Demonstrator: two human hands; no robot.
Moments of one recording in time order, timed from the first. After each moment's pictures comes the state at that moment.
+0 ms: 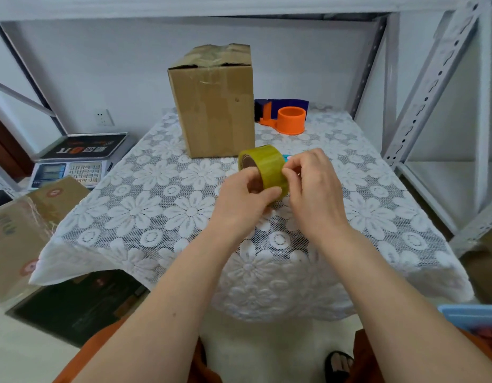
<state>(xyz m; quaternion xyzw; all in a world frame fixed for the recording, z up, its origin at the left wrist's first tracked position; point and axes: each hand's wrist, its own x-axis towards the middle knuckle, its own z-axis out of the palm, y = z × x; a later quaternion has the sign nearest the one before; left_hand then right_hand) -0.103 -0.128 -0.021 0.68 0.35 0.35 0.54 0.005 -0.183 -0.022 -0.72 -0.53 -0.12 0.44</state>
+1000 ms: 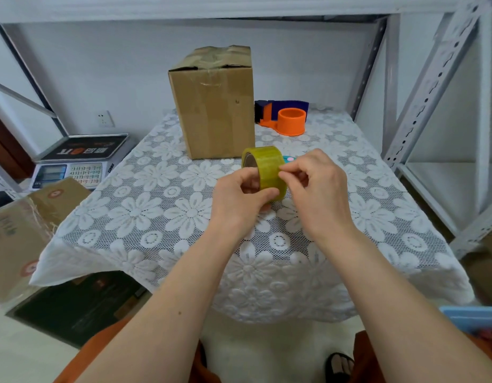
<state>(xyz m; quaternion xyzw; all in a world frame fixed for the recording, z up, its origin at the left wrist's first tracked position) -0.102 -0.128 -0.021 0.66 0.35 0.41 0.53 0.006 -0.187 -0.016 -0.70 -0.51 -0.08 0.50</state>
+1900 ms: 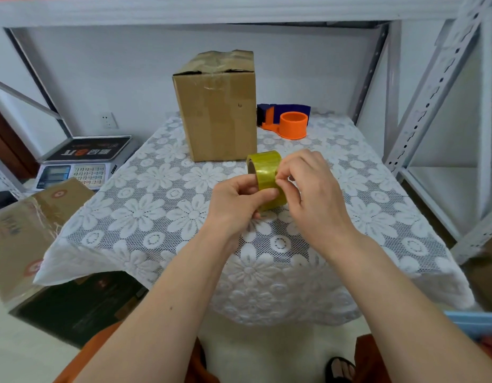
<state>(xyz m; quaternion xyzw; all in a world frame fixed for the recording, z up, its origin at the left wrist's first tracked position) -0.108 -0.127 -0.017 0.59 0.35 0.37 0.62 0.007 -0.192 -0.016 -0.63 -0.64 -0.16 0.42</state>
